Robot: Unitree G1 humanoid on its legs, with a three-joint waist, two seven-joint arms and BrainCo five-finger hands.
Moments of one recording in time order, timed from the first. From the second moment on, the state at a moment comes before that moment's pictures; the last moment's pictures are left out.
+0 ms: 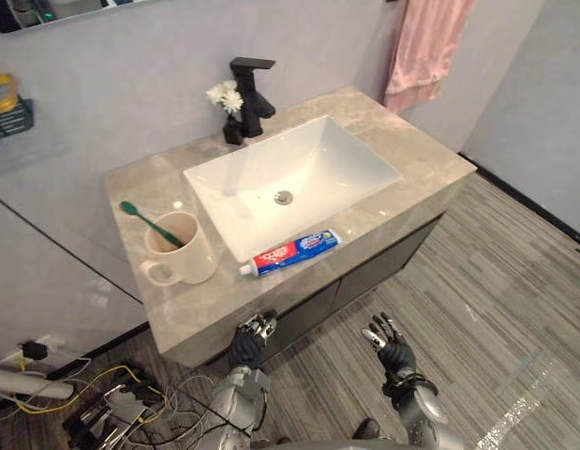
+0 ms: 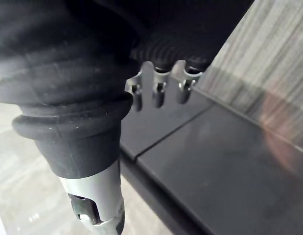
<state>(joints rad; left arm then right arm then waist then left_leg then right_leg) 0.31 -0.06 -0.16 0.15 -0.58 -0.12 -0.02 0.18 -0.03 -0.03 0.44 0.50 -0.11 0.11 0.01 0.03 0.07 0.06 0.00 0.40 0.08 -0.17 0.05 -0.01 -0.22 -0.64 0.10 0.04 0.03</state>
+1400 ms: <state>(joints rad) 0.28 0.03 0.05 0.20 -0.53 -0.14 -0.01 0.17 0.02 -0.02 0.43 0.59 -0.11 0.12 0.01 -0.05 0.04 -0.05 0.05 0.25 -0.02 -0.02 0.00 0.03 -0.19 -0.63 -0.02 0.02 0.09</state>
